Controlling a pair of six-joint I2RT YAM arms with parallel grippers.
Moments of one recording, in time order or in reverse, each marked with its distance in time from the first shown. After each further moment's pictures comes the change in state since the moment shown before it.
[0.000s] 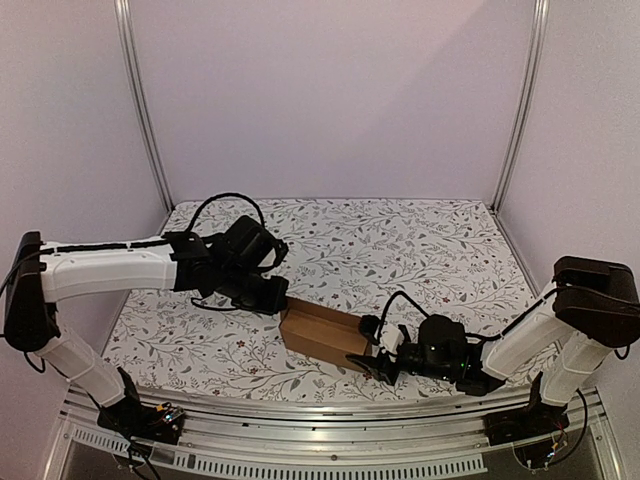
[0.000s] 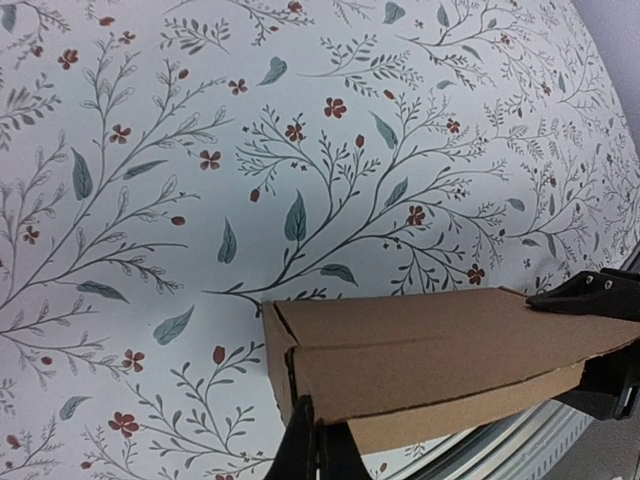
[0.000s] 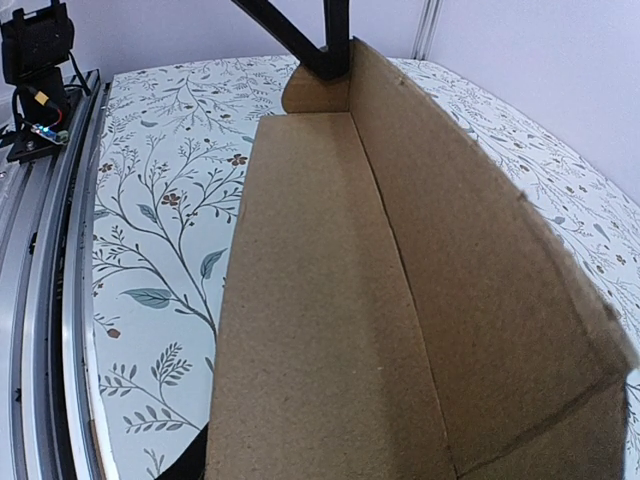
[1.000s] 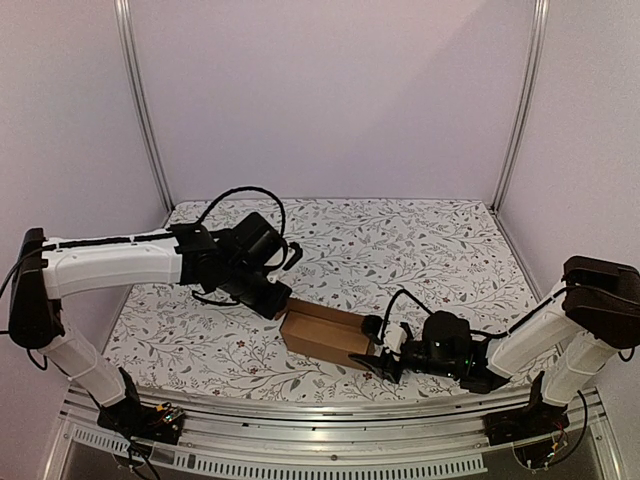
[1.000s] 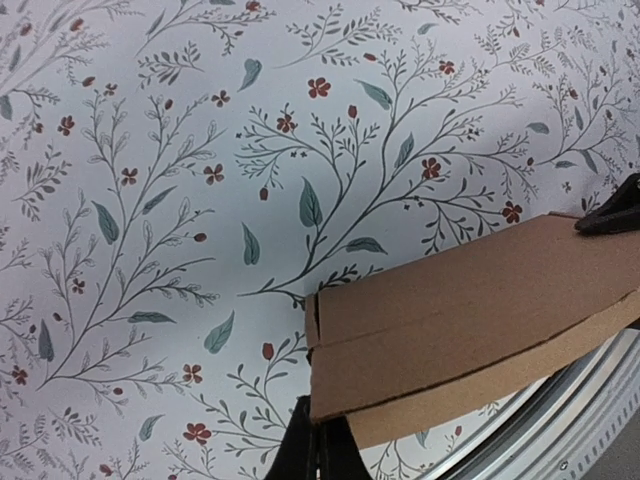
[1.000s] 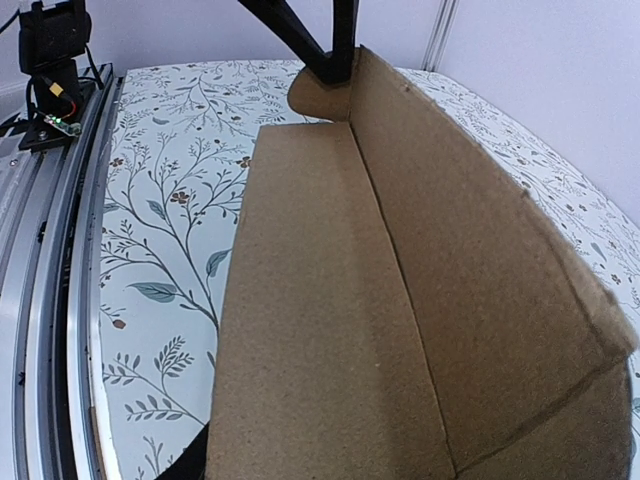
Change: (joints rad) left arm -0.019 0.029 0.084 -0.126 -0.065 0.308; right arm -0.016 -0.048 -0.014 -0.027 -0.047 -0.051
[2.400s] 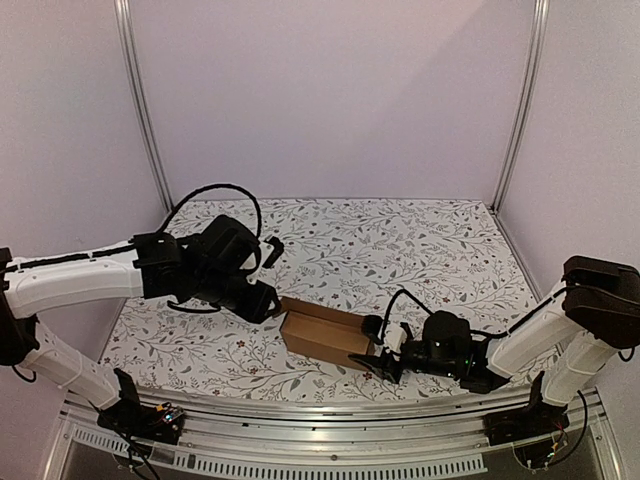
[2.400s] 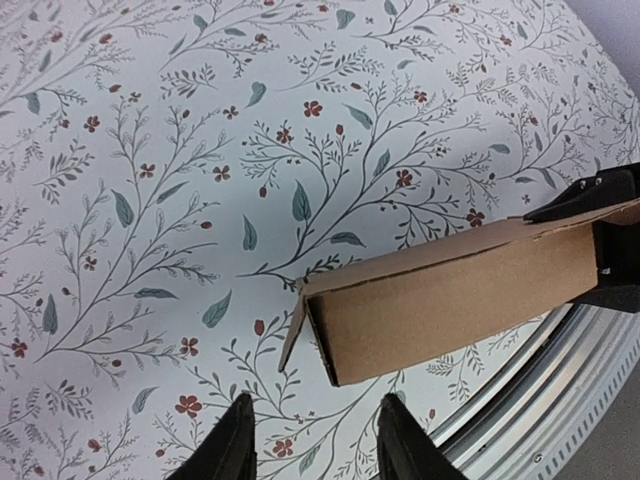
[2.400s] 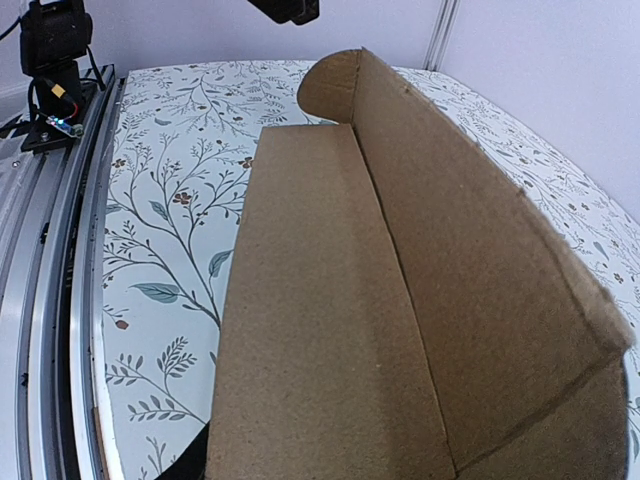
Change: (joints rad) left arm -0.033 -0.209 -0.127 0.039 -0.028 -0.099; right arm -0.001 0.000 0.000 0.001 -0.006 0.004
